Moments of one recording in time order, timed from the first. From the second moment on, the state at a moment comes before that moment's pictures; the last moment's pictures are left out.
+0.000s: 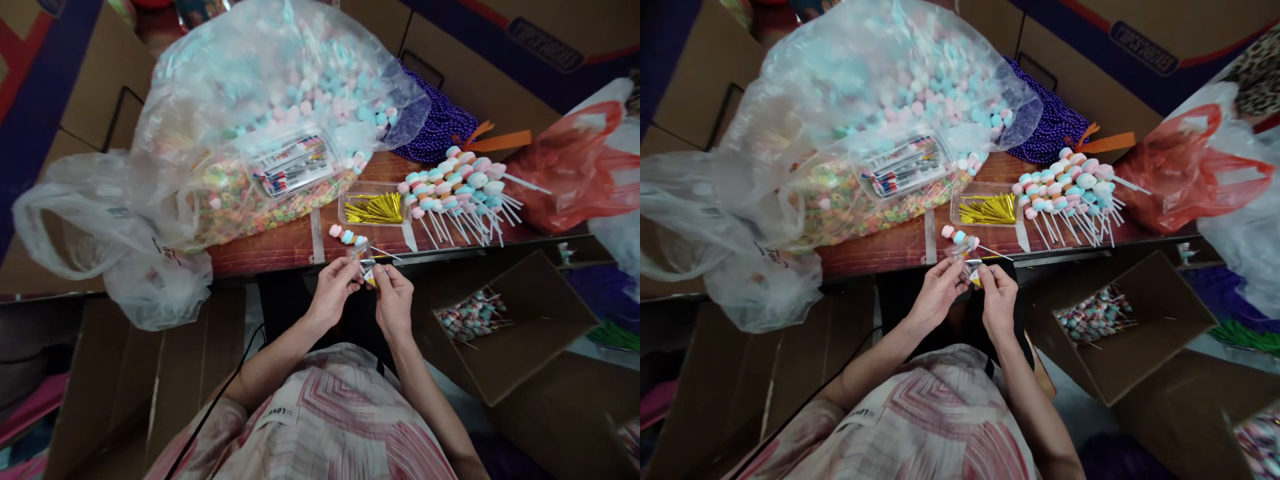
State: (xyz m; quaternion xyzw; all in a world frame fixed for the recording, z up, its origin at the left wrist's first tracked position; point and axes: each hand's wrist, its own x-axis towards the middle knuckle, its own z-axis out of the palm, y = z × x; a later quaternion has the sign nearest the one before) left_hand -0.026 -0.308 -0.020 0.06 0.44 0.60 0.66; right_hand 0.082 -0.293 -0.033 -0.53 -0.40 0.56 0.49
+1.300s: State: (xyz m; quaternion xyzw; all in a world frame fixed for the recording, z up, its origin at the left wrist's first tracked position) left_hand -0.039 -0.318 -0.033 0.07 0.49 0.69 0.52; right_hand 0.075 -0.295 -0.041 -0.55 -0.50 0.52 0.41
